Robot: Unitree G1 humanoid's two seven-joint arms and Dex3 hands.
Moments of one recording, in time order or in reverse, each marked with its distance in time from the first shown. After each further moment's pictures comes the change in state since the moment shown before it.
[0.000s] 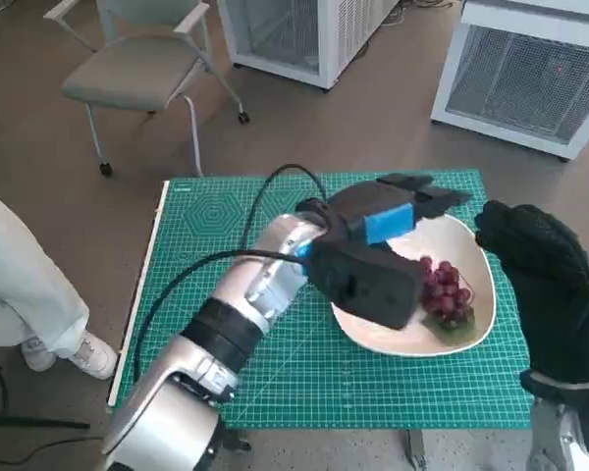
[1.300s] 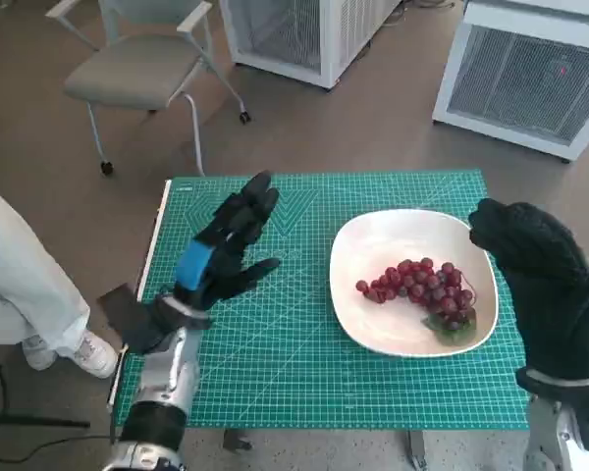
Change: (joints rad) left arm 0.609 0.070 0.549 -0.291 -0.757 -0.141 -0.263; right arm -0.010 0.000 0.008 0.007 0.017 -0.003 0.012
